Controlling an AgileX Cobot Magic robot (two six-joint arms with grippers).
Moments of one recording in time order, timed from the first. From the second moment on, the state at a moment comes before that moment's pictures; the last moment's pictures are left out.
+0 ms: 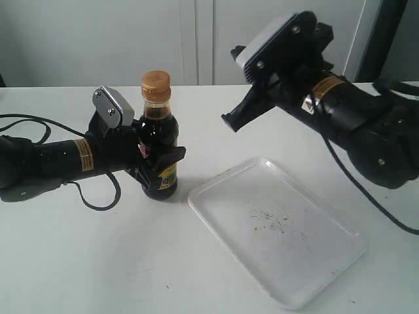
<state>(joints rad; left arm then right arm) -0.35 1.91 -0.85 0.84 -0.91 -0.34 0.45 1.59 -0.81 -0.22 -0.71 -0.35</state>
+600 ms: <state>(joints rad) -0.35 1.91 -0.85 0.84 -0.91 -0.34 0.46 1.84 -1.01 -0.42 -0.74 -0.37</state>
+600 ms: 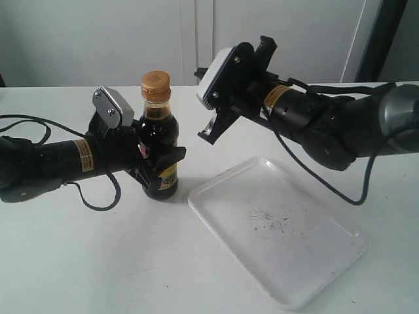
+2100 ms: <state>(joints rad) -0.35 1.91 -0.85 0.84 -0.92 -0.34 0.57 1.87 -1.14 -0.48 -0.56 -0.35</state>
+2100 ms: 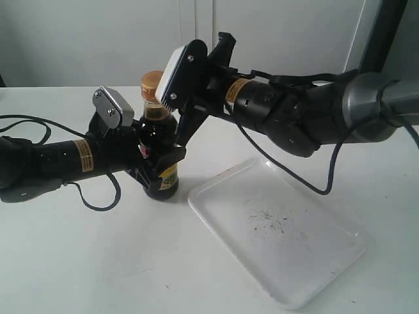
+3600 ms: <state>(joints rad) -0.35 1.91 -0.85 0.84 -0.92 -0.35 0.63 1.60 -1.13 -0.18 -0.12 -0.19</state>
